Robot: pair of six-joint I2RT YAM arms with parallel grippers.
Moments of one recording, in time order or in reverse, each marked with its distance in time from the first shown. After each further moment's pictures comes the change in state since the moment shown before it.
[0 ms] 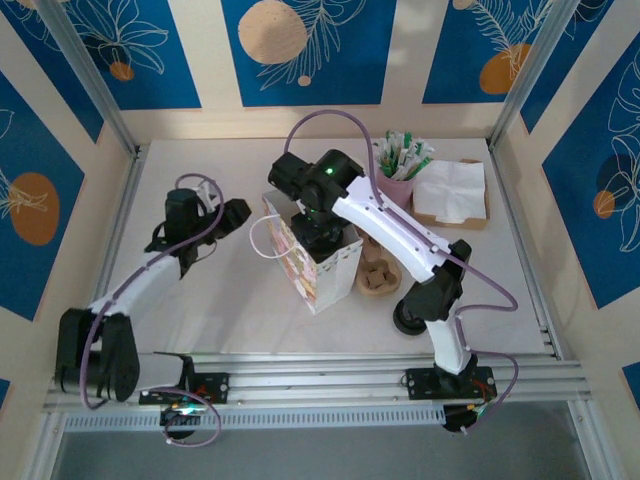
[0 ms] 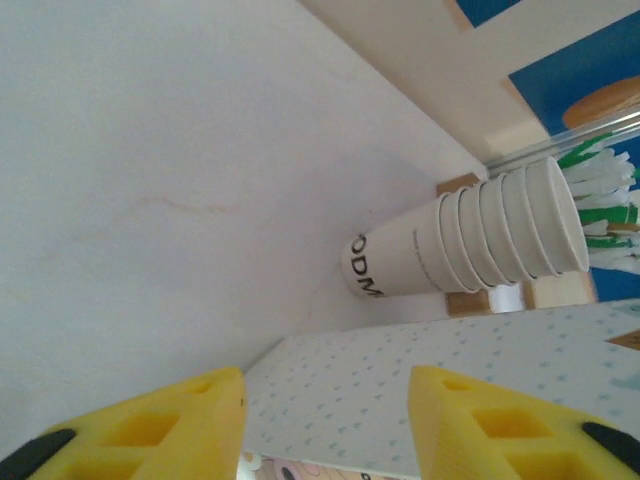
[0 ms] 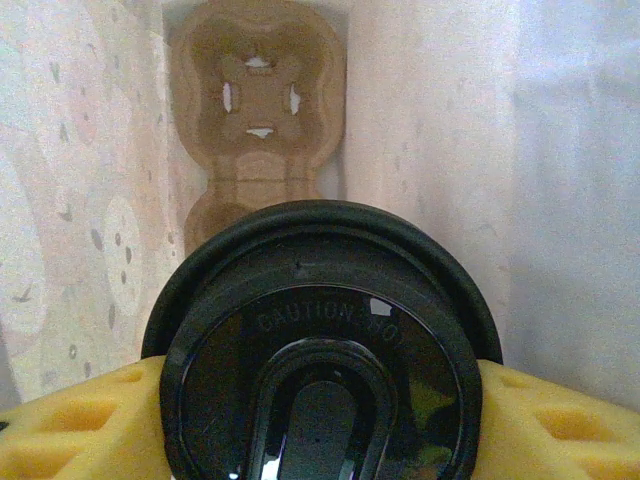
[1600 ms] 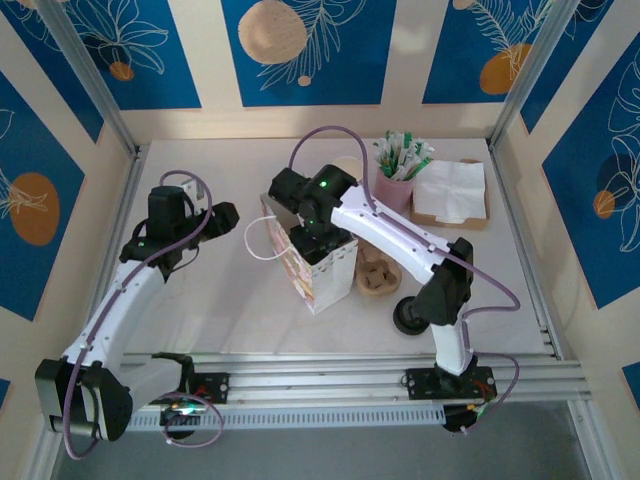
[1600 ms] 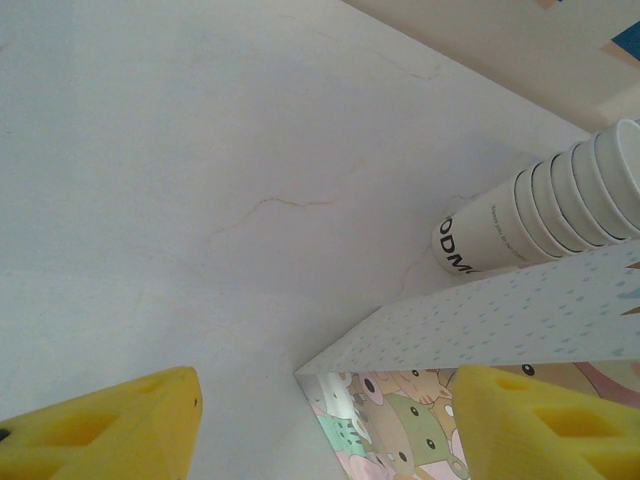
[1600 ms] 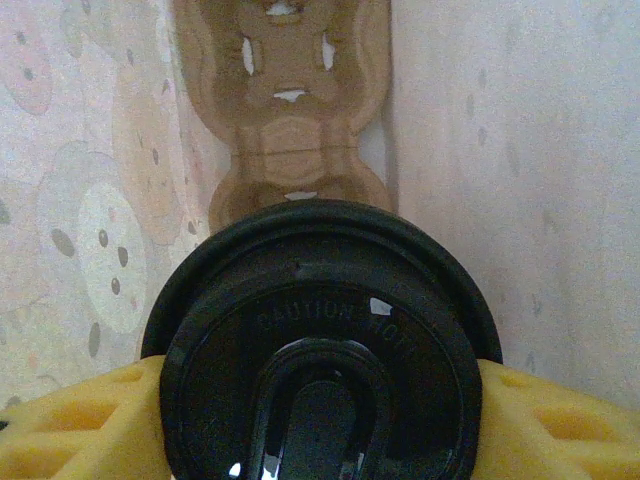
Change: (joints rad) left arm 0.000 -0.168 0.115 -0.404 -0.169 0.214; right arm 0.006 -0.059 -0.249 0.143 -0.079 0.114
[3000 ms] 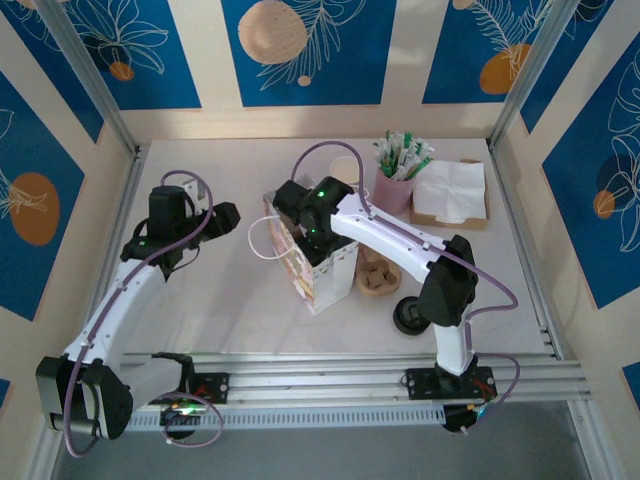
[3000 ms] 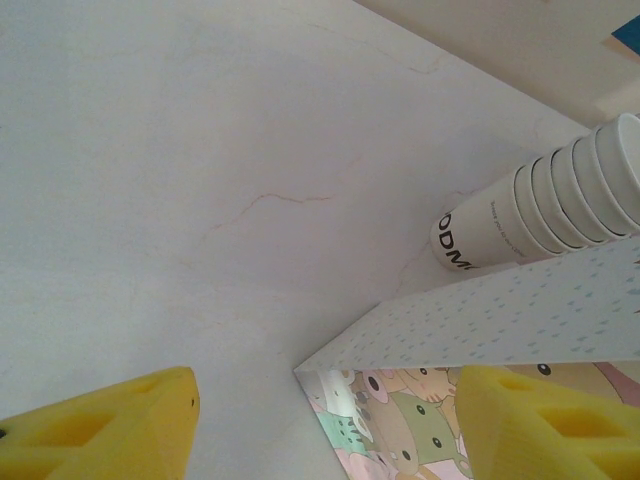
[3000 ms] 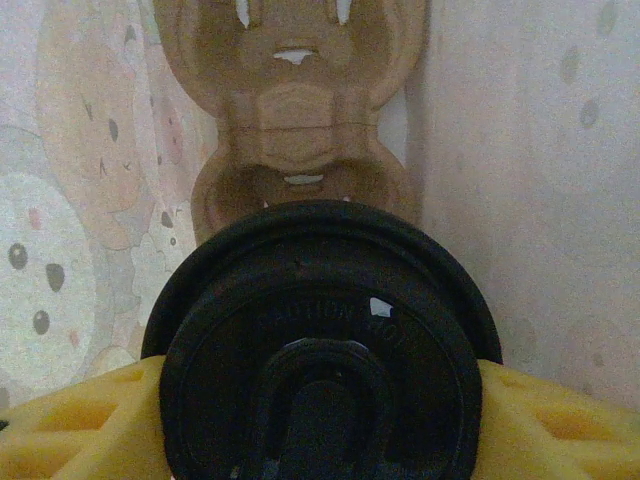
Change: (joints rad) left arm 0.000 0.010 0.000 0.002 0.008 0.000; right arm -0.015 -0.026 -0.193 0.119 -0.045 -0.035
